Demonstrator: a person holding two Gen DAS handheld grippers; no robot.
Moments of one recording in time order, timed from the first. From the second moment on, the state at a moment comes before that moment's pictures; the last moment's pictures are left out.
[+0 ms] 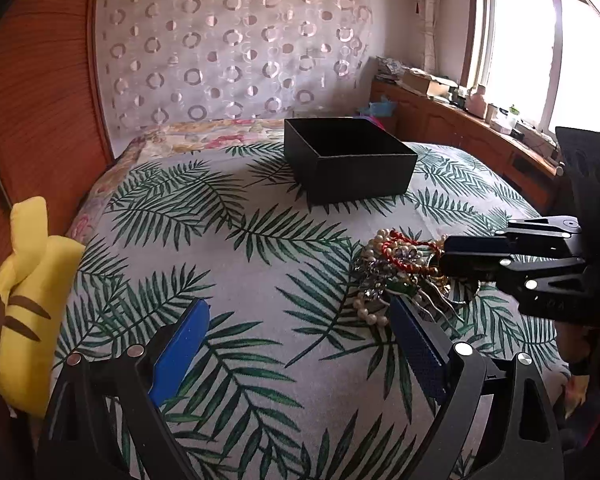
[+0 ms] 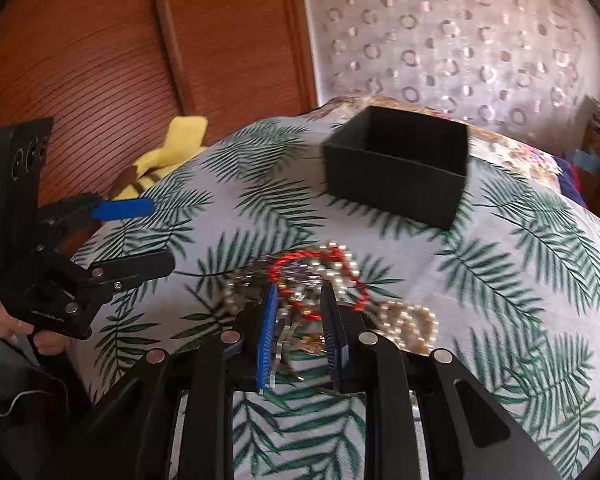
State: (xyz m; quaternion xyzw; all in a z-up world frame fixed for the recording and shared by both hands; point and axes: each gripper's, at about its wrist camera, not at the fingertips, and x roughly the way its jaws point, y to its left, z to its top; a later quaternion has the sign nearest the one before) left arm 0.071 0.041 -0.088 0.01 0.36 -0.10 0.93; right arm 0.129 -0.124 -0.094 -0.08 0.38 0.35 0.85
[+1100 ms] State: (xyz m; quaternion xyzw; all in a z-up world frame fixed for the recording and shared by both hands) left arm 0.084 0.014 -0.098 0.01 0.38 -0.14 0.91; right arm 0.107 -0.183 -0.091 -0.07 0.35 0.27 0.89
